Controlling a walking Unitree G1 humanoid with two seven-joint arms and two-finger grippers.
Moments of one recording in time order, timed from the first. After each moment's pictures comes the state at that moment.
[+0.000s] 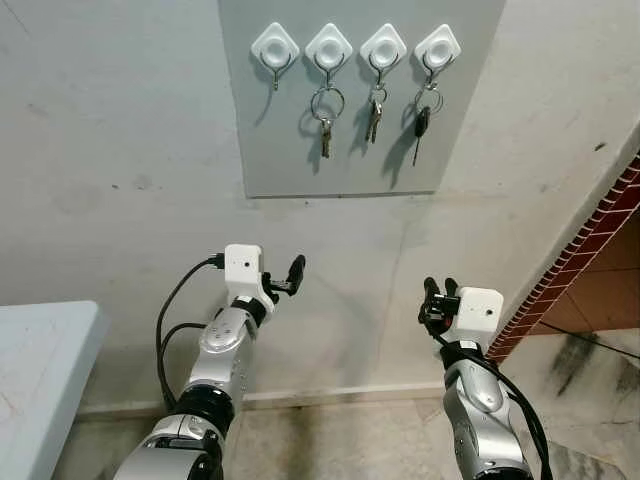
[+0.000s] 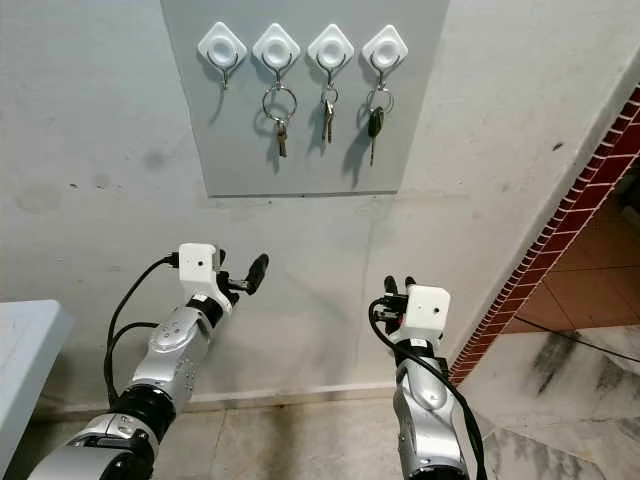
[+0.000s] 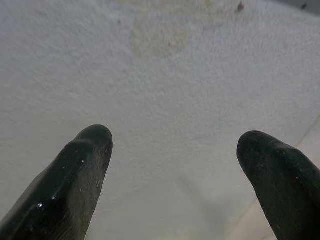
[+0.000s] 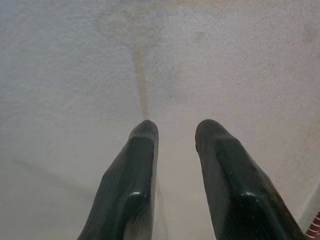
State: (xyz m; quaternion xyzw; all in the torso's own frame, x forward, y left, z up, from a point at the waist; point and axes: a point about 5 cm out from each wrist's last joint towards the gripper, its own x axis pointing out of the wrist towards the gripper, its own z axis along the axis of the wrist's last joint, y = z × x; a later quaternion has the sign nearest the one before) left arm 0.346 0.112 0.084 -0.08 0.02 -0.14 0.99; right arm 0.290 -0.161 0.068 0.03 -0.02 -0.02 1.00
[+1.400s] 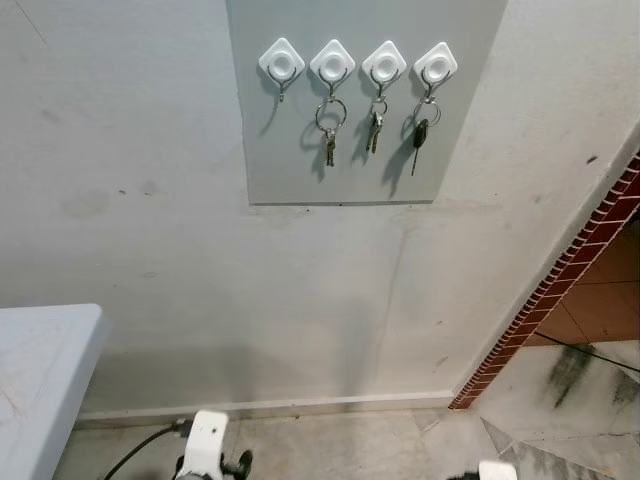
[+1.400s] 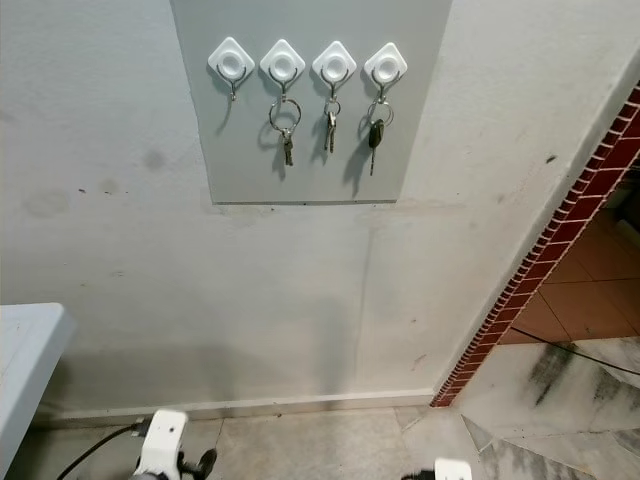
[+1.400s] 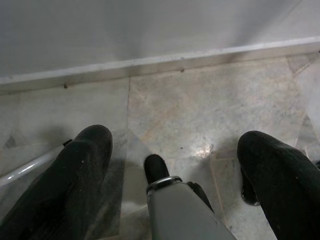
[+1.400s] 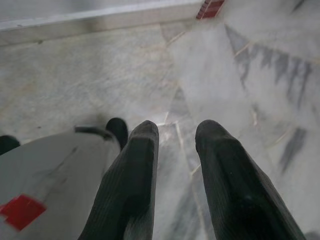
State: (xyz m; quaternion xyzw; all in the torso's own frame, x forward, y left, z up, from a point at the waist) left arm 0.182 0.174 -0.083 0.01 0.42 -0.06 0.90; right arm 0.121 -0.216 -0.099 -0.01 0.46 -0.10 0.89
